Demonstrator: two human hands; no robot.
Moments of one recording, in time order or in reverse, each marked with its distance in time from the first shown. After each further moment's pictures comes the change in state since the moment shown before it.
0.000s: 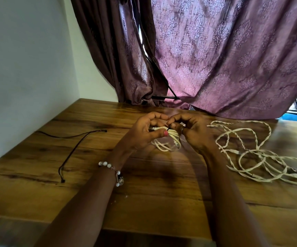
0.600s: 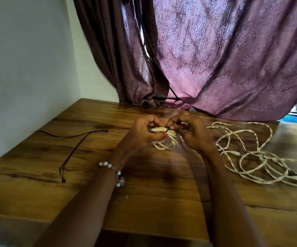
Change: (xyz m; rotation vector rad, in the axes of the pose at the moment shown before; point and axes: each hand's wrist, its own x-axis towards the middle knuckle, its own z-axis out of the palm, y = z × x) left_hand -0.001 -0.004 0.000 0.032 0.112 -0.023; right_hand 0.001 -0.004 0.000 -0.276 -0.036 -0.095
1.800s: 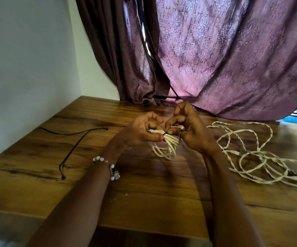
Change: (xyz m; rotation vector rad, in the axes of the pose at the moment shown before) left_hand -0.001 0.008 -0.015 -0.215 -0.246 -0.153; right_hand -0.003 -0.019 0.001 0.309 -0.166 0.091
